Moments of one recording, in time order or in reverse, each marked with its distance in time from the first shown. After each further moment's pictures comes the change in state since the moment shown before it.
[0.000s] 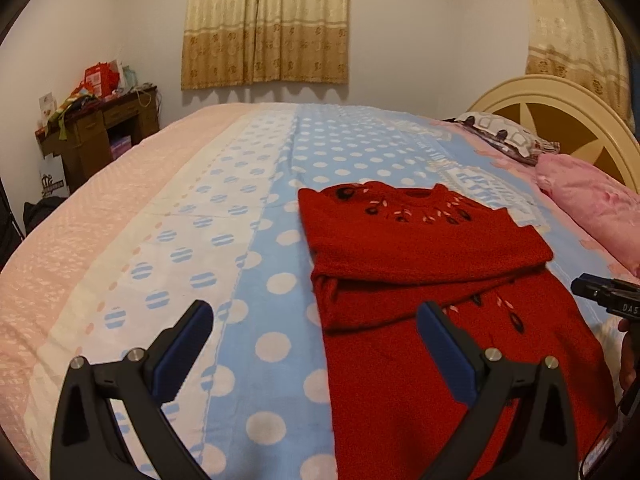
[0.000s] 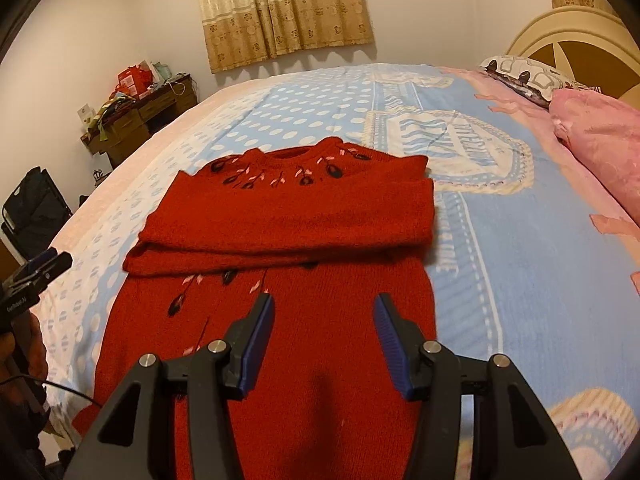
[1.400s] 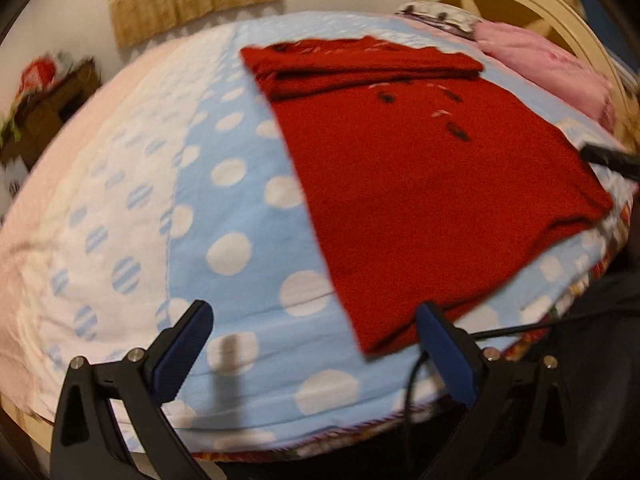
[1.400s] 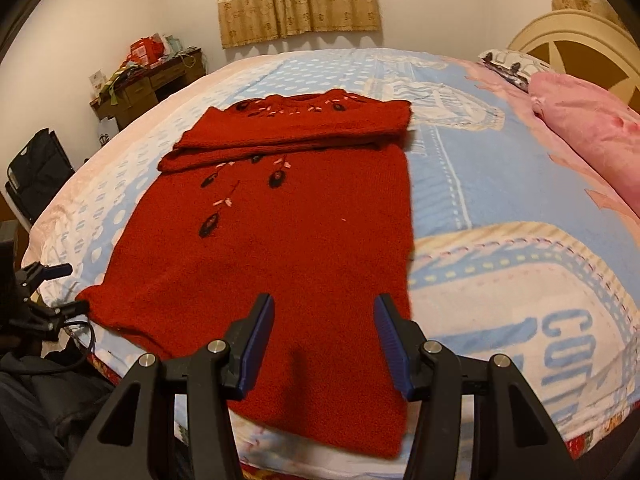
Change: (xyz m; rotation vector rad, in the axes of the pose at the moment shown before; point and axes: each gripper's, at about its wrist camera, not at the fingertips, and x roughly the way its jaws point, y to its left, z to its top) left arm -0.049 -0.002 -0.142 0.182 0.331 -0.104; right arm -0.079 0.004 -0.116 -0.050 0.055 -0.041
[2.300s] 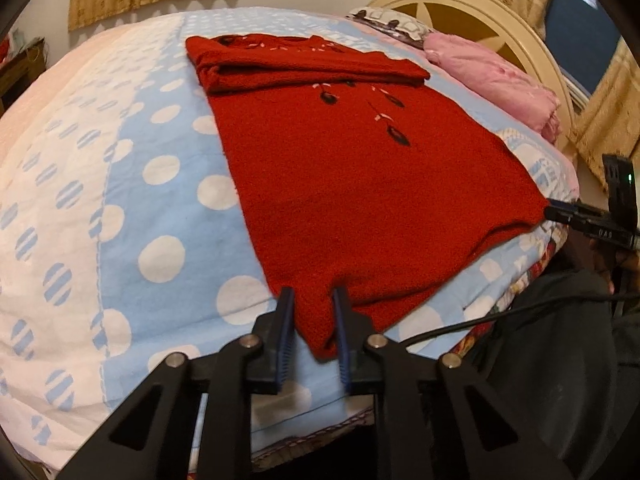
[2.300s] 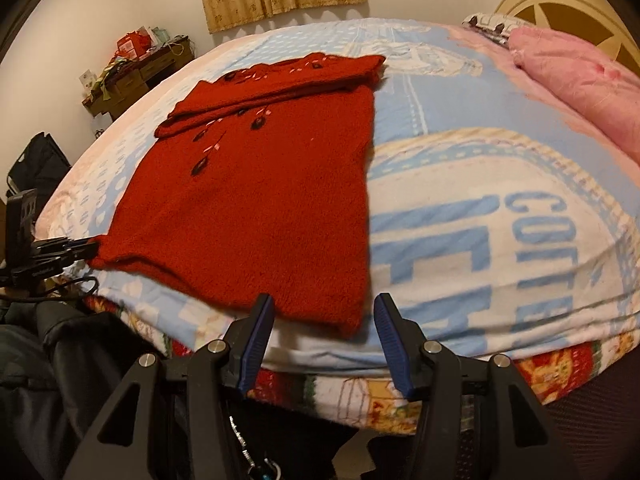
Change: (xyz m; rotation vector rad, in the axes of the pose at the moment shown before) left arm 0.001 -0.003 0.004 0.044 0.008 -0.274; right arm -0.018 -0.022 -0.054 0.056 0.106 0.049
